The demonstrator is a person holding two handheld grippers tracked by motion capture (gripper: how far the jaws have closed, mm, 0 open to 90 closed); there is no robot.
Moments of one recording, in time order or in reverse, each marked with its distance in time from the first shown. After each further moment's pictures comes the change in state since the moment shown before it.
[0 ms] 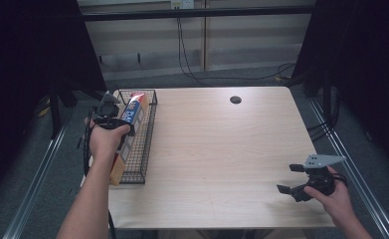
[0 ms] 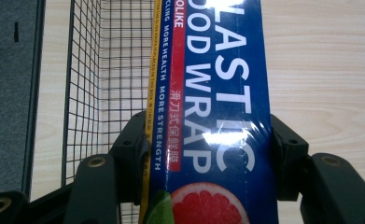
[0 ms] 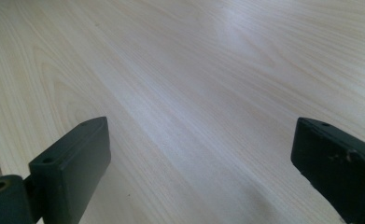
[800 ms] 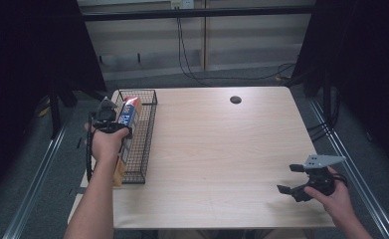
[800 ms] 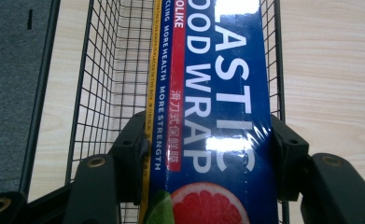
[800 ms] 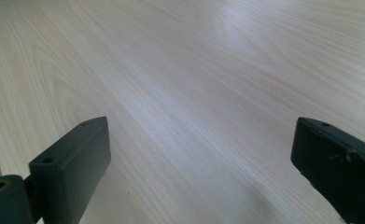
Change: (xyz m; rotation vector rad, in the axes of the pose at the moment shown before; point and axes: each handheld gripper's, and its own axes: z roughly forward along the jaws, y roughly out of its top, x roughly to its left) left arm 0.012 -0.006 0.021 -0.004 0.045 -0.066; right arm -0.001 -0.001 0.000 0.006 0.002 -0.002
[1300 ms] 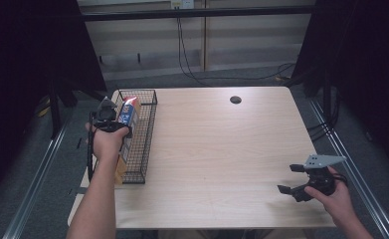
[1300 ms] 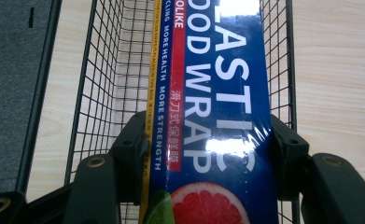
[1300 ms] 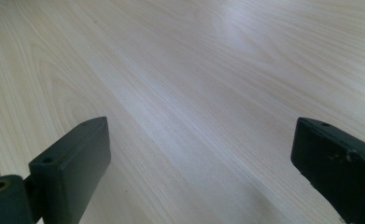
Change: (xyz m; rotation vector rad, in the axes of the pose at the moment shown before) left arm 0.004 0.004 0.010 -0.002 0.001 -0.017; right arm -0.002 -0.001 0.000 0.001 -0.001 0.003
